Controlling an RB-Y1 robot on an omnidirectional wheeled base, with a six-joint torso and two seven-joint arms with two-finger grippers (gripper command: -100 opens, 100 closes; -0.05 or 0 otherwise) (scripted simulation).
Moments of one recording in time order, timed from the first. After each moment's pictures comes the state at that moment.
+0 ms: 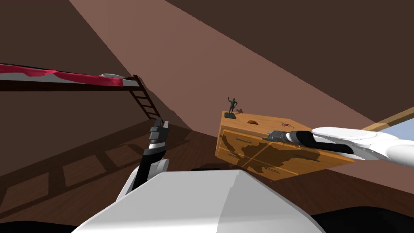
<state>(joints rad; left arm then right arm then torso) 0.49 0.04 0.07 -2.32 -0.08 -0.41 0.03 0.45 -1.79 0.17 -1.31 0.43 -0.54 0.03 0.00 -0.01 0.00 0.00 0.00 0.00</state>
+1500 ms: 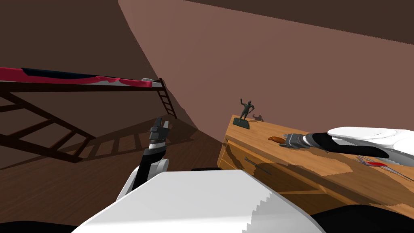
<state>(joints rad) 0.49 0.04 0.07 -2.32 -0.08 -0.41 0.03 0.53 -1.91 0.27 -1.19 0.43 -0.52 0.19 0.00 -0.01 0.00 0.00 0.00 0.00</state>
